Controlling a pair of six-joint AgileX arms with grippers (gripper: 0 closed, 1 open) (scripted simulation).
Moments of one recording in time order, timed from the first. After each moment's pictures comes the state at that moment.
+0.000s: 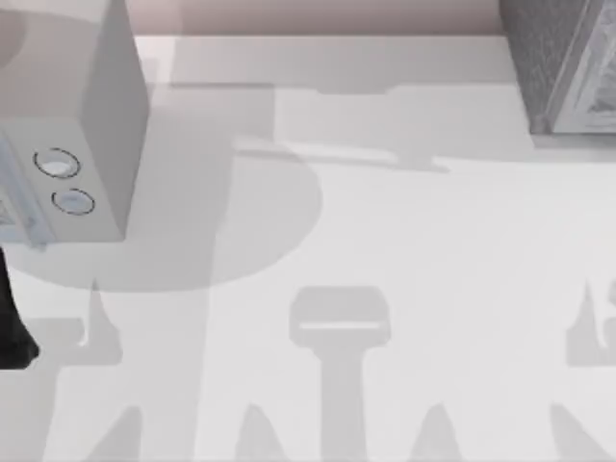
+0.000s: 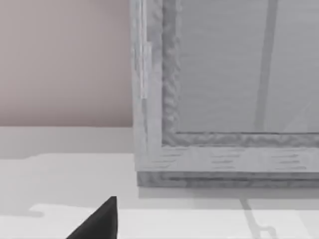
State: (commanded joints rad) left arm 0.00 0.00 0.00 0.00 0.00 0.00; right arm 0.00 0.00 0.00 0.00 0.00 0.00
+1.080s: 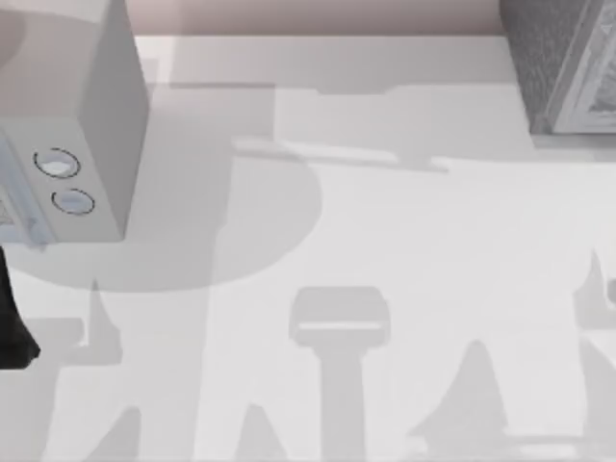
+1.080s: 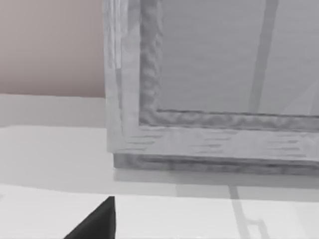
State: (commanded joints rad) left arm 0.00 0.00 0.00 0.00 0.00 0.00; right arm -0.16 0.84 0.02 0.72 -0.16 -0.04
